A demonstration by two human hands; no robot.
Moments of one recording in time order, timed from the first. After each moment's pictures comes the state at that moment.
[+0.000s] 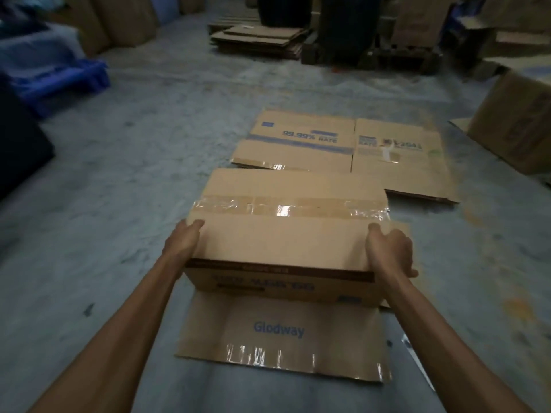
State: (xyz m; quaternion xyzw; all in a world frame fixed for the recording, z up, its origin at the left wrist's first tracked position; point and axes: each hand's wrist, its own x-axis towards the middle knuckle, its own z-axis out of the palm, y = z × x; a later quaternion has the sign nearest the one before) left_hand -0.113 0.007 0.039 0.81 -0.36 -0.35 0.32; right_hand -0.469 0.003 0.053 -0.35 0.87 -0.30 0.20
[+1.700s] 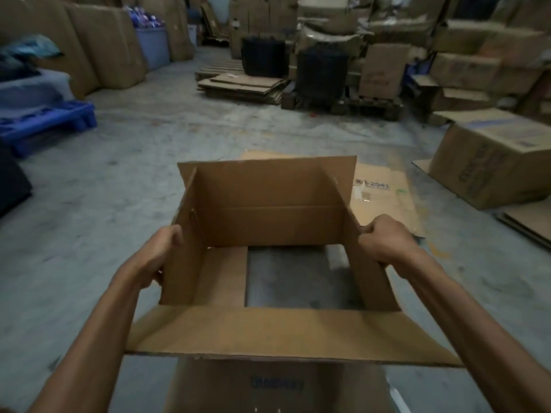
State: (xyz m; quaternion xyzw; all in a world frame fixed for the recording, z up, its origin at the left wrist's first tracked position) left_hand -0.130 0.018 0.160 0.72 -0.41 -0.46 0.32; right_hand -0.494 0.006 0.207 -0.57 0.78 -0.14 0.22
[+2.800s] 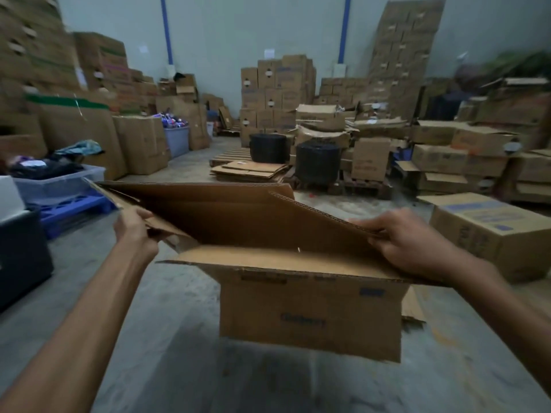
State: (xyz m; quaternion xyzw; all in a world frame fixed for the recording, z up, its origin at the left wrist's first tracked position) left_hand -0.121 -0.034 0.350 0.47 -0.15 -0.41 0.77; right_hand -0.530 0.016 0.388 -0.81 0.55 -0.18 0.01
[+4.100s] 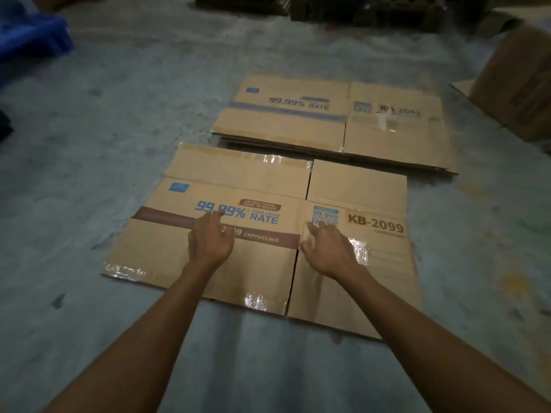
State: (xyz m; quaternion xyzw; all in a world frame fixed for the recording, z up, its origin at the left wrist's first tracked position) left_hand -0.186 -0.011 -0.043 0.76 -0.59 -0.15 0.21; right_hand -0.437 -0.006 -0.017 -0.72 0.66 -0.01 0.19
